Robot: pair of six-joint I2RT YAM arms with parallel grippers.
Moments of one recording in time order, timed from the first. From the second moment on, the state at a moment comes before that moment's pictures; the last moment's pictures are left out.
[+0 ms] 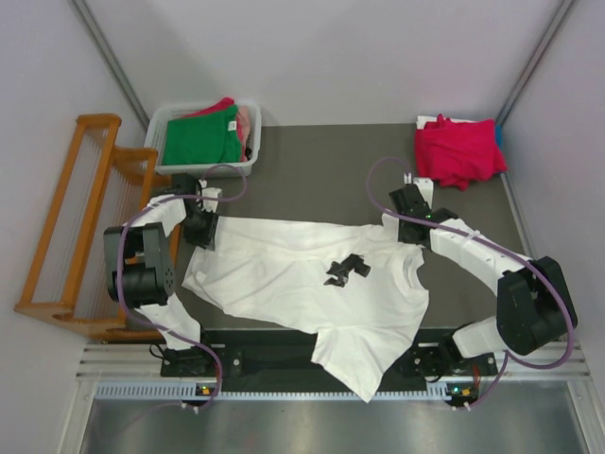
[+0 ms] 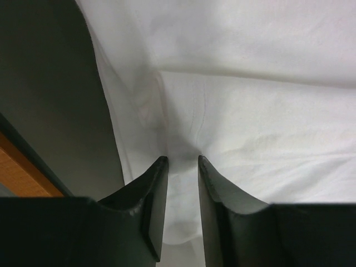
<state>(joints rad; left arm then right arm) 0.11 1.73 1.09 -0.67 0.15 0.29 0.44 1.41 0.89 -0.50 0.48 0.41</state>
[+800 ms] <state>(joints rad) 0.11 1.69 1.20 -0.86 0.14 0.34 0.44 1.41 0.89 -0.50 0.48 0.41</state>
